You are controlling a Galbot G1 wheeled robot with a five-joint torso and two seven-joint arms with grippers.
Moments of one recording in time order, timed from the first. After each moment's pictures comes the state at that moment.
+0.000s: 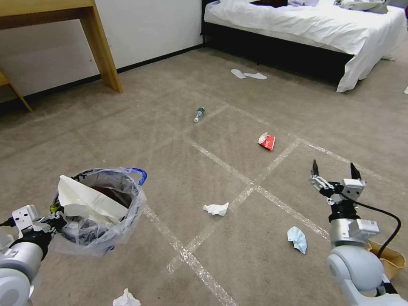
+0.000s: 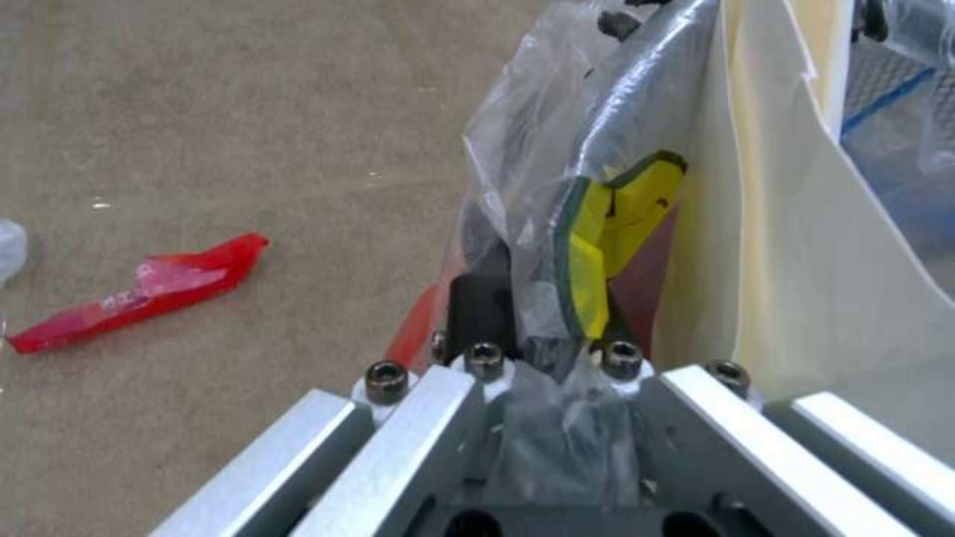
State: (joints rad) left arm 1.62 -1.23 -1.06 -2.30 -0.95 0.64 -0.37; right arm -1.45 1.03 0.61 2.03 0.41 -0.19 0.56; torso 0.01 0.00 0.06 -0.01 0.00
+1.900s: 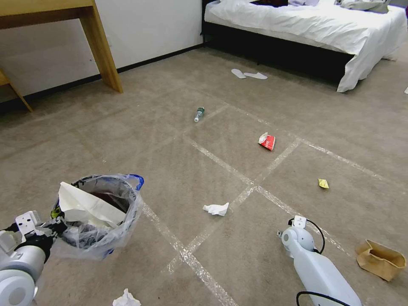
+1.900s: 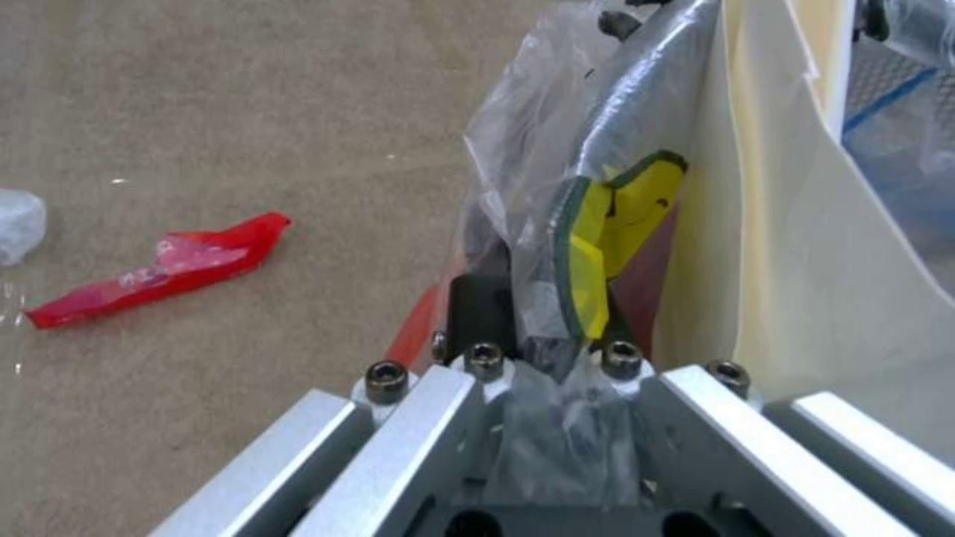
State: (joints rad) left arm 1.62 -1.23 -1.05 -2.24 -0.92 0.61 -0.35; right arm -0.93 1.23 0.31 1.13 0.76 -0.57 0.64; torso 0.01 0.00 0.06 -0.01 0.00
